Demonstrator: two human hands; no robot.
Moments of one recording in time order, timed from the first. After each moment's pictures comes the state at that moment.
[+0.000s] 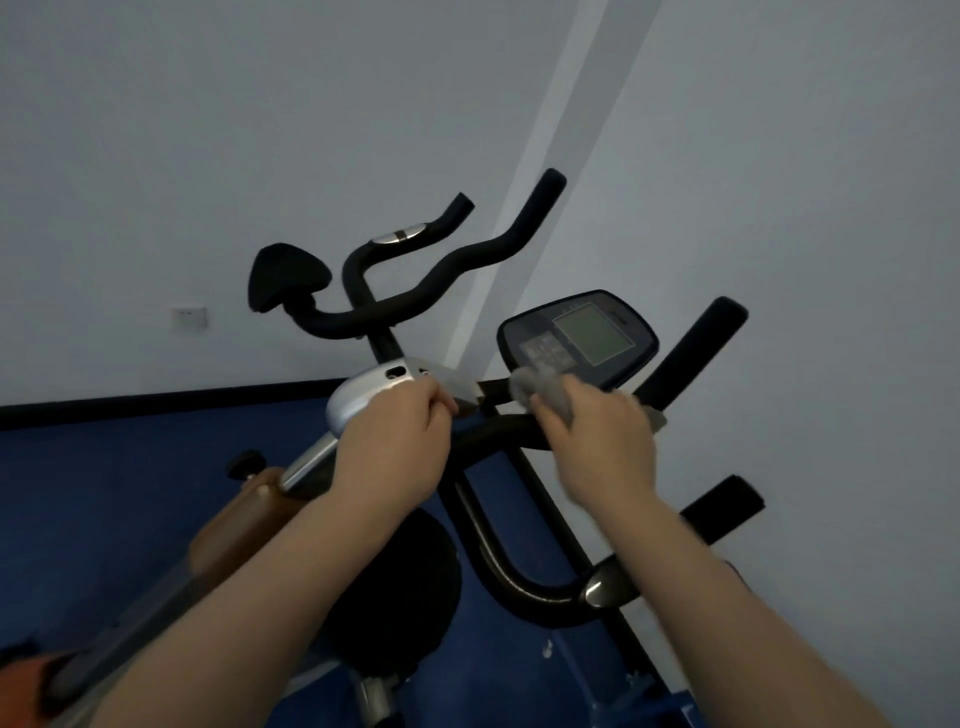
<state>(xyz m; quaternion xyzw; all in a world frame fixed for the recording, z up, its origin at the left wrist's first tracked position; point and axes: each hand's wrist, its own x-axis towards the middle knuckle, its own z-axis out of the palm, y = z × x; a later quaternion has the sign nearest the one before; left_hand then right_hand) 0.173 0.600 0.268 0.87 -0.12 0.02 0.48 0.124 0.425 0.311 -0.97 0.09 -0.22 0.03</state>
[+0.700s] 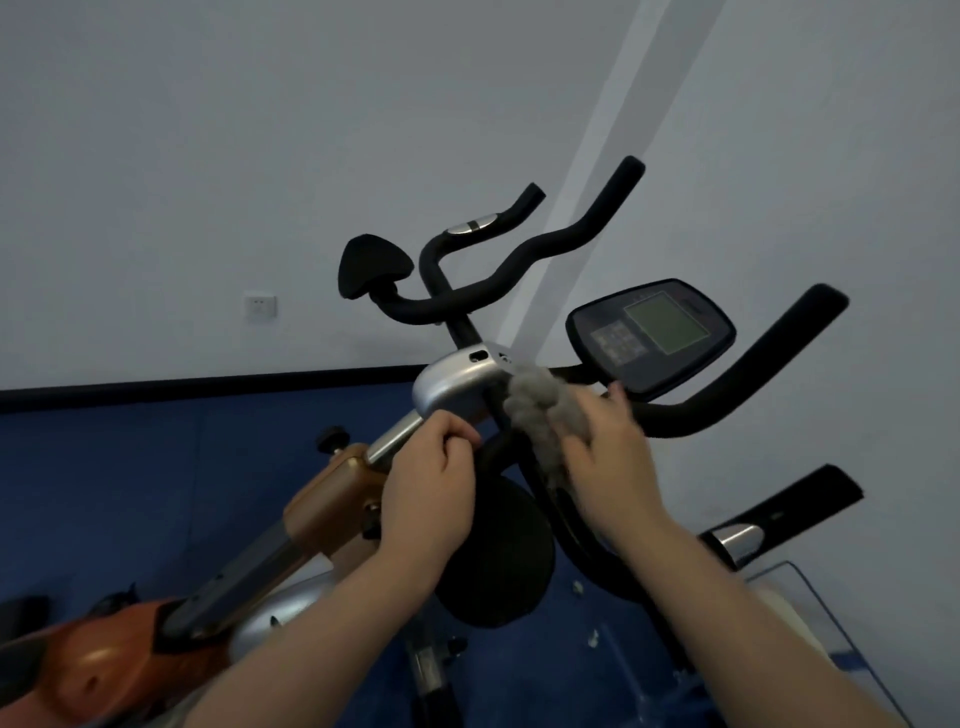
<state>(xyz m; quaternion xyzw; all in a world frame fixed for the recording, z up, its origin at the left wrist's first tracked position) 0.129 0.639 0.228 0.75 -0.01 0.01 0.66 0.112 0.480 0.282 -0.96 0.02 -0.13 0.26</state>
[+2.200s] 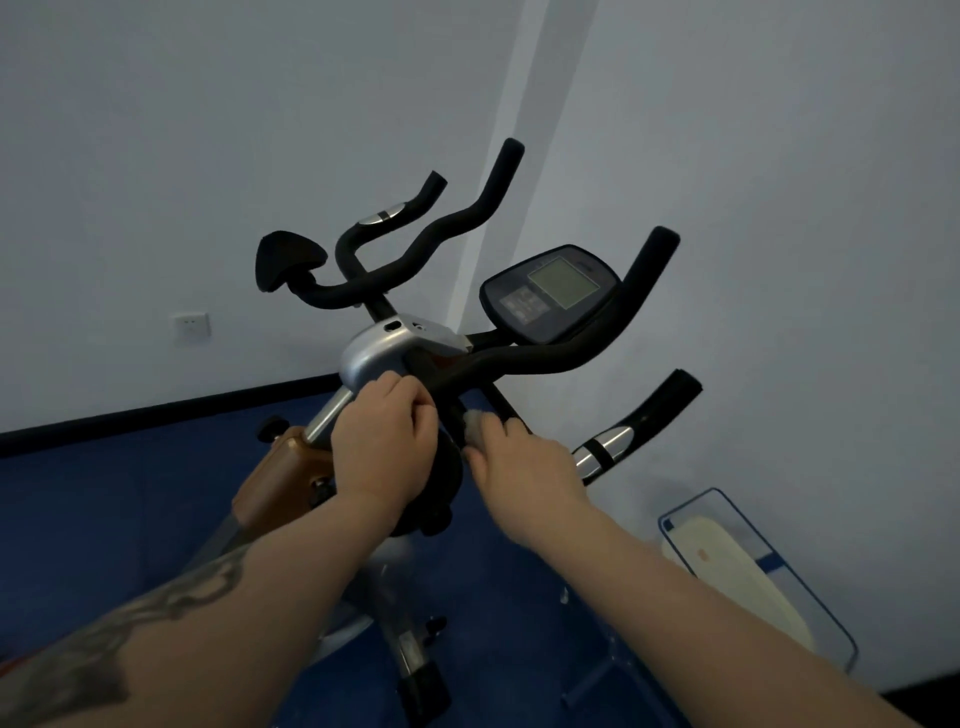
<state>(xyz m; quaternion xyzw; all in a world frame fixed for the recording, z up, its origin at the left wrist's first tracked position) 0.118 0.618 0.225 0.87 -0.17 0.24 0.38 0.046 0.482 0.247 -1.00 0.03 -0.06 -0.06</state>
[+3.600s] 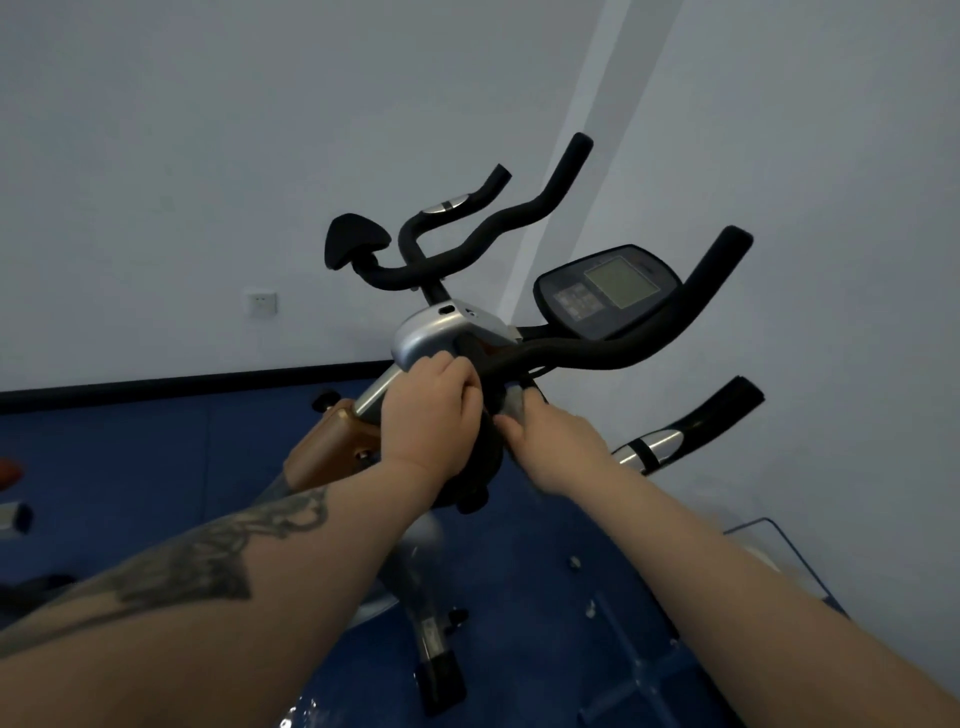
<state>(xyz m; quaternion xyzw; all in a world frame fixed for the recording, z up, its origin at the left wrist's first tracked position) 0.113 0.620 0.230 0.88 -0.19 0.24 0.37 0.077 0.477 0.258 -0.99 0.06 0.06 0.10</state>
